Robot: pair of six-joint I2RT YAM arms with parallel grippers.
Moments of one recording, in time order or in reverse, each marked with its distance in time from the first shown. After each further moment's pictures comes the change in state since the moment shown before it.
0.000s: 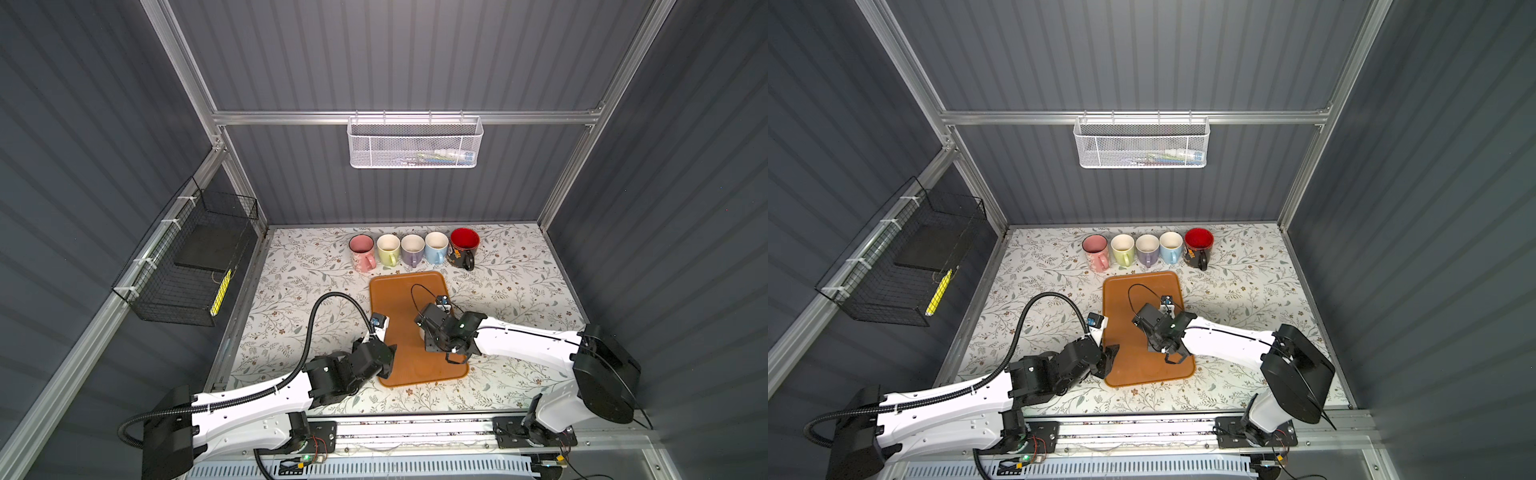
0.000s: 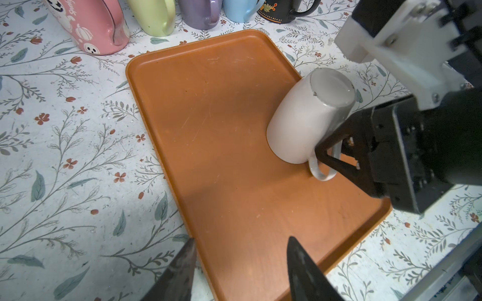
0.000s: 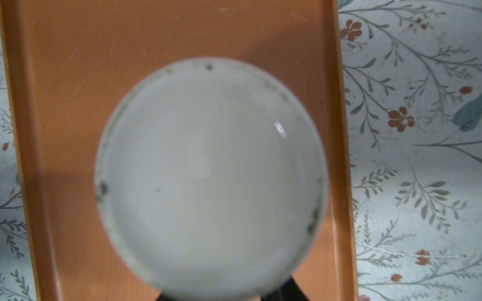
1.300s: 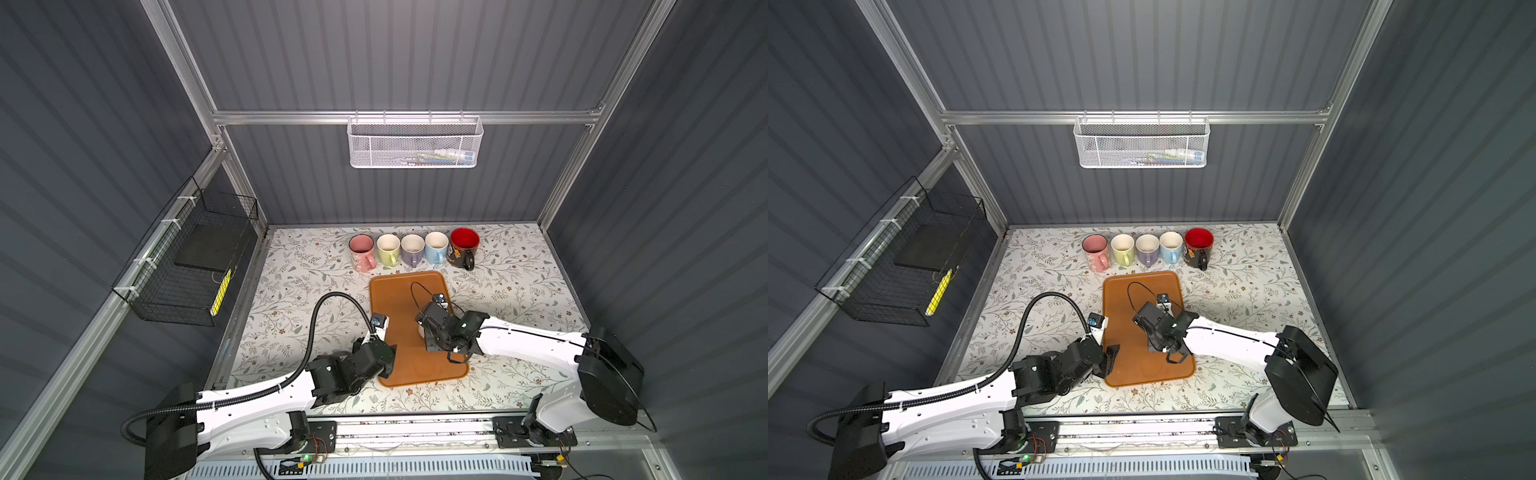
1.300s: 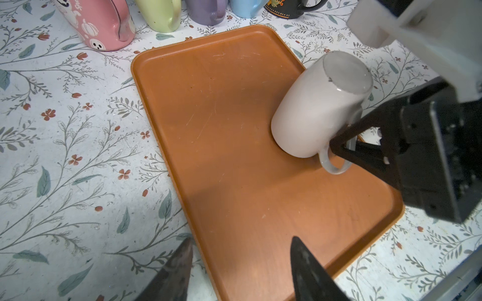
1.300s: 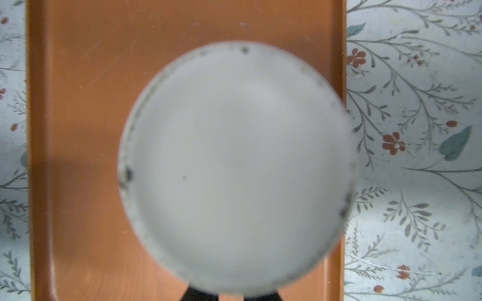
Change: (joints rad) left arm 0.000 0.018 0.000 0.002 -0.018 -0.016; right arm 0.000 -0.049 0.003 0.009 -0.006 -0.126
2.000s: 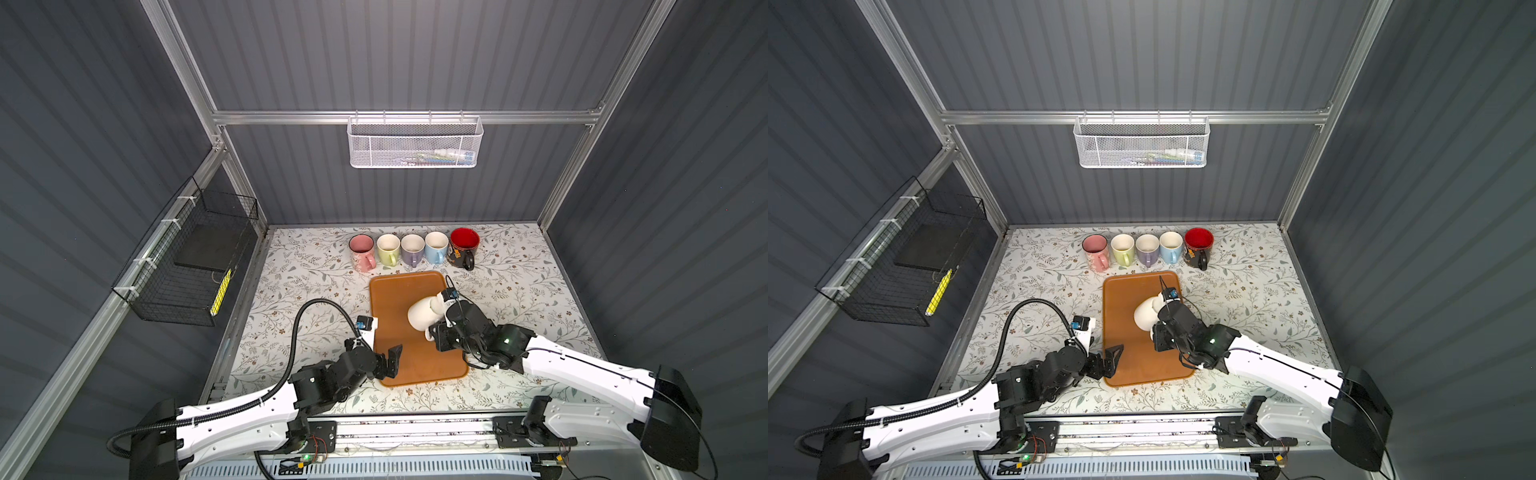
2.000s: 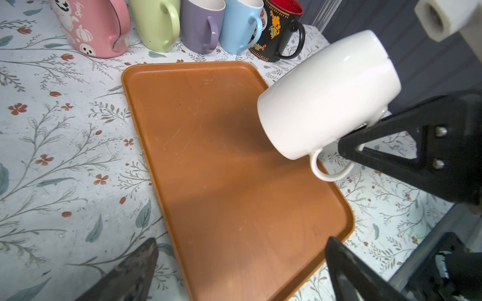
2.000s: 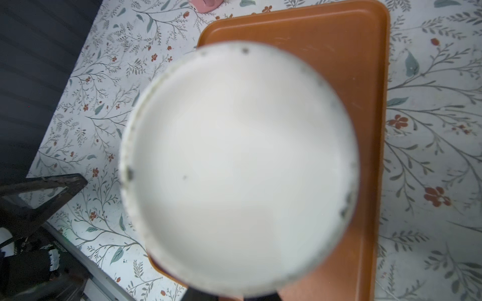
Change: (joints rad) left arm 0.000 -0.193 -0.162 0.199 0.035 -0.063; right arm -0.043 -0.353 -0.195 0.264 -0.176 -0.142
